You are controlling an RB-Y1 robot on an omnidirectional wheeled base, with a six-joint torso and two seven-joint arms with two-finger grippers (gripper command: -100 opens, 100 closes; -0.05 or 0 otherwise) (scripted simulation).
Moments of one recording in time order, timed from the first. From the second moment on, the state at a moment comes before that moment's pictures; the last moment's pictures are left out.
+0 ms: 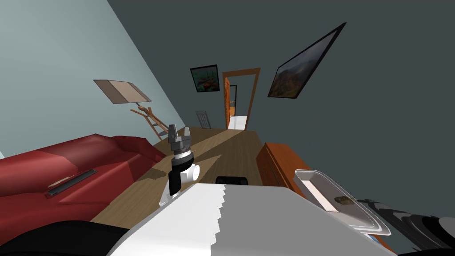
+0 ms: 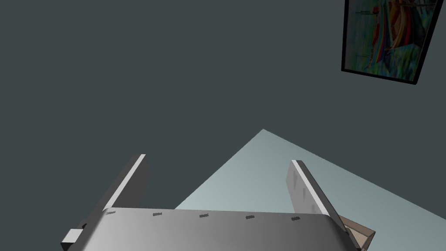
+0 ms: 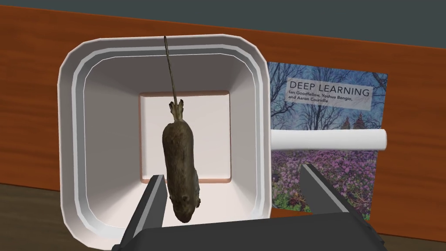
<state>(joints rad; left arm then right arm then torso) 0.45 -0.01 0.06 -2.32 0.07 -0.59 -0.12 0.78 -1.51 0.21 -1.19 1.45 -0.39 0.59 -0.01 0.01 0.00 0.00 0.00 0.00</state>
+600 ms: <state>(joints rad) 0.45 -0.01 0.06 -2.32 0.07 -0.59 -0.12 0.78 -1.60 0.18 -1.17 1.37 -0.46 0.57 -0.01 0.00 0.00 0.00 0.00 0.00</state>
